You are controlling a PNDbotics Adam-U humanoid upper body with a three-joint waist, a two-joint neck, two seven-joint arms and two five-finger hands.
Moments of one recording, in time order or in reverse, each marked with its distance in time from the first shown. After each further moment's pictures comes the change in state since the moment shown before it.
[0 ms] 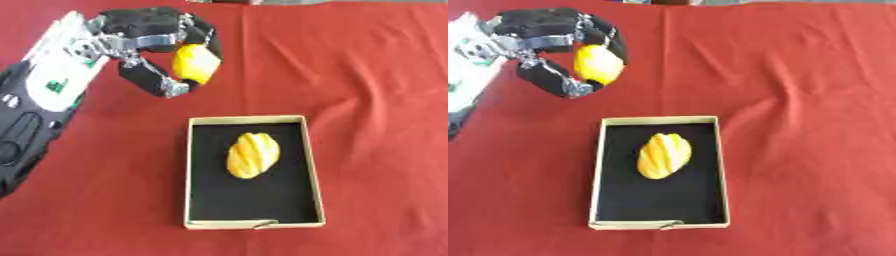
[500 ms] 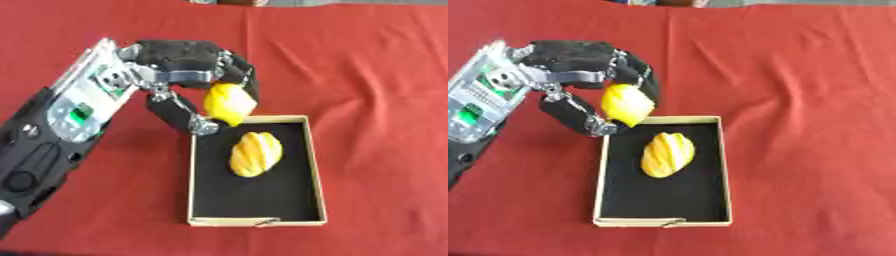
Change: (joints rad) left arm 0.064 -0.056 -0.026 -0.100 0.045 0.075 -0.076; right arm 0.018 0.000 -0.006 0.000 0.004 0.004 -0.007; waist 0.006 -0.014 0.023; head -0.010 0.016
